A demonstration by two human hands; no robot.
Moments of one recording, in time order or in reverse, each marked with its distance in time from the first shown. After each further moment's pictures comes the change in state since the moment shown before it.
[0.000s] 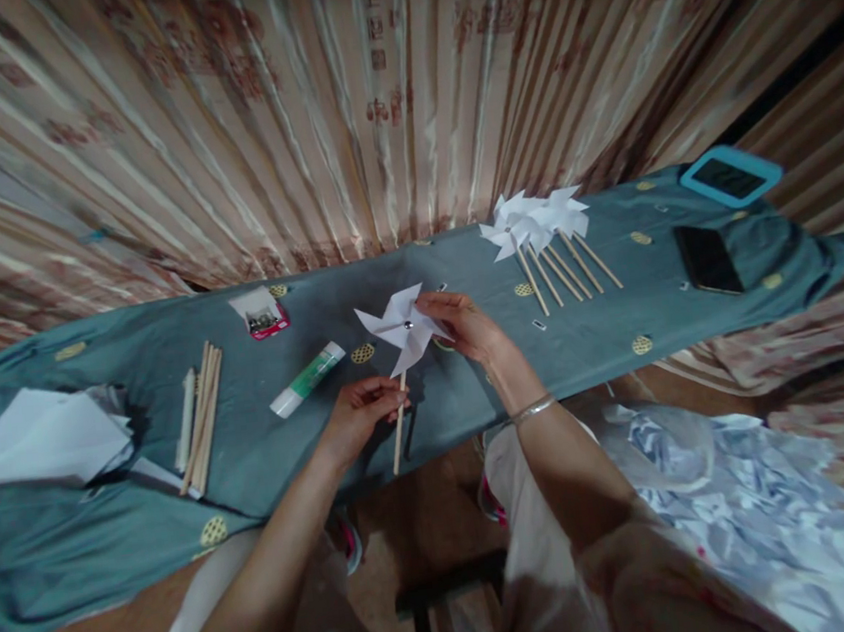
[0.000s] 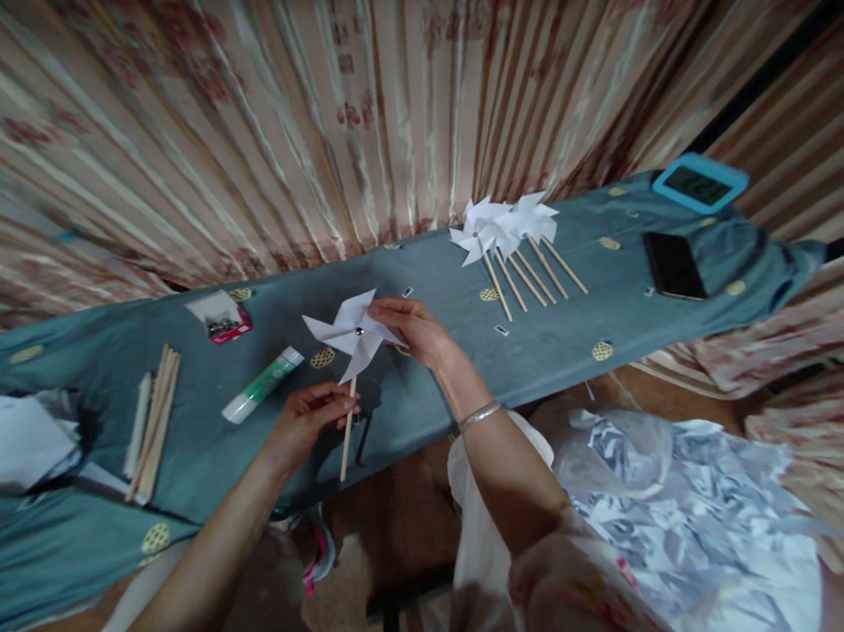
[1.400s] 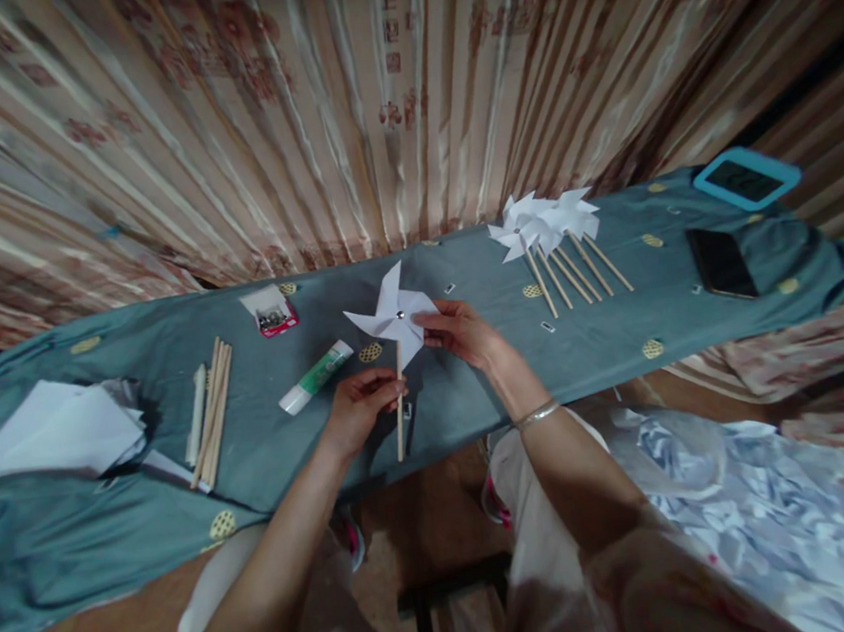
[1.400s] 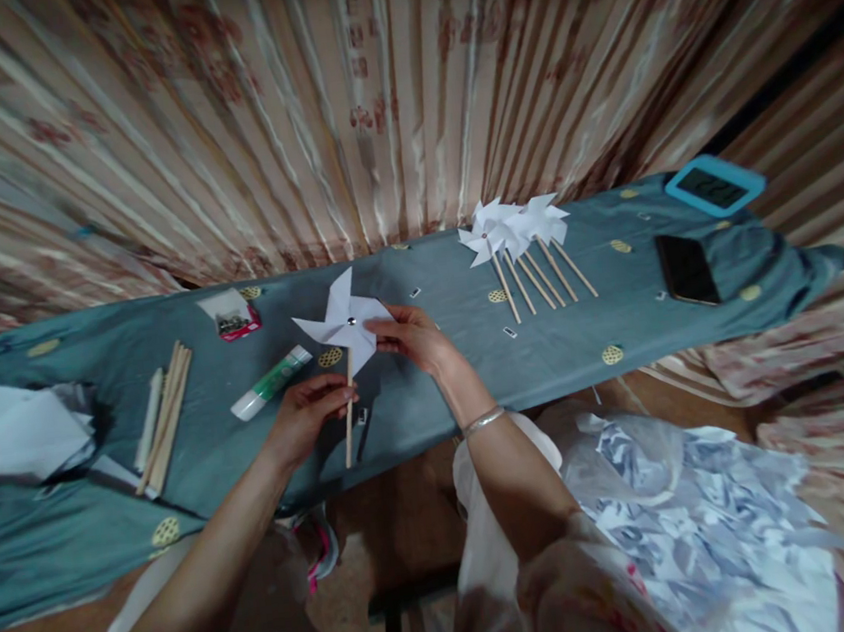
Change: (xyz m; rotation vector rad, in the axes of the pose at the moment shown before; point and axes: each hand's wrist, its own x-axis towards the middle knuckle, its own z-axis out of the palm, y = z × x) left_hand 0.006 -0.003 -0.007 -0.047 0.126 0.020; right_hand -0.005 0.005 0.009 0.016 -0.053 0.105
